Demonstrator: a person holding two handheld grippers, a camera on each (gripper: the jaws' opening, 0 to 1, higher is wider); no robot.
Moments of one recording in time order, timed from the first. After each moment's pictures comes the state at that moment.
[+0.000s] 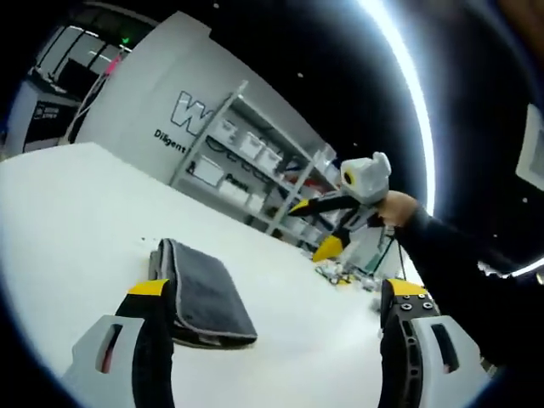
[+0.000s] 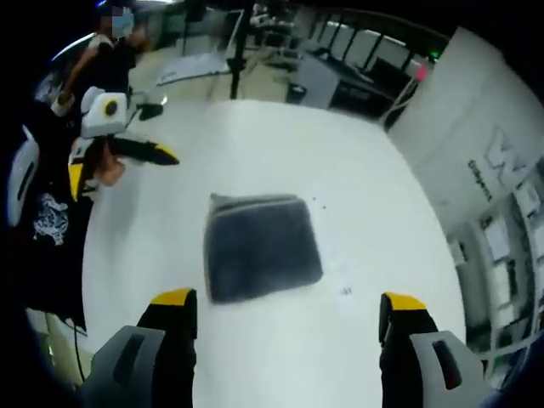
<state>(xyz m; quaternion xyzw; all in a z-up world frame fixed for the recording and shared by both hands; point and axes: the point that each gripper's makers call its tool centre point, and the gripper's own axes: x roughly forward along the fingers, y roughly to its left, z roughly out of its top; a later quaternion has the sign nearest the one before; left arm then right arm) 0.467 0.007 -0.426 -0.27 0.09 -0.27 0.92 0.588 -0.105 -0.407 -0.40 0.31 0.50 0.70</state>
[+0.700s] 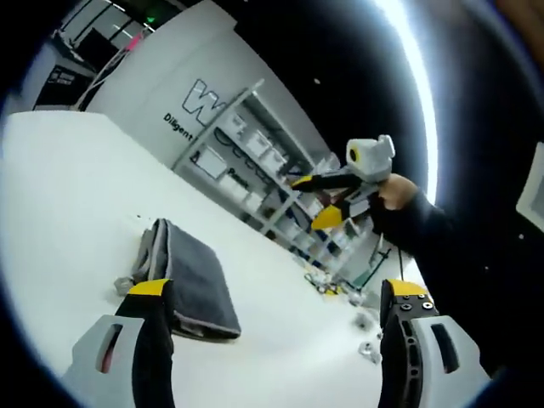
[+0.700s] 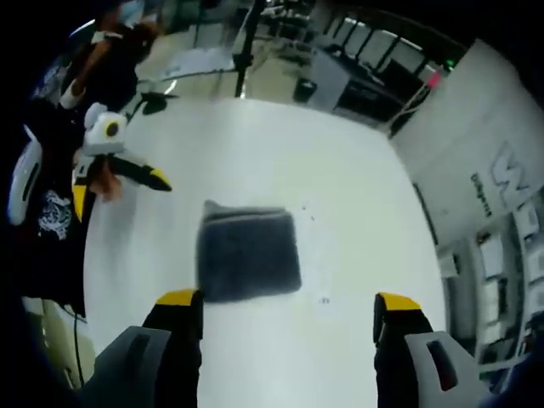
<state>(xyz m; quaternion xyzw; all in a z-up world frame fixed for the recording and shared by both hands) 0.478 0.016 -0.430 -0.35 0.09 -0.26 0.90 0.617 -0.083 -0.368 -0.43 0.31 0.51 0.68</state>
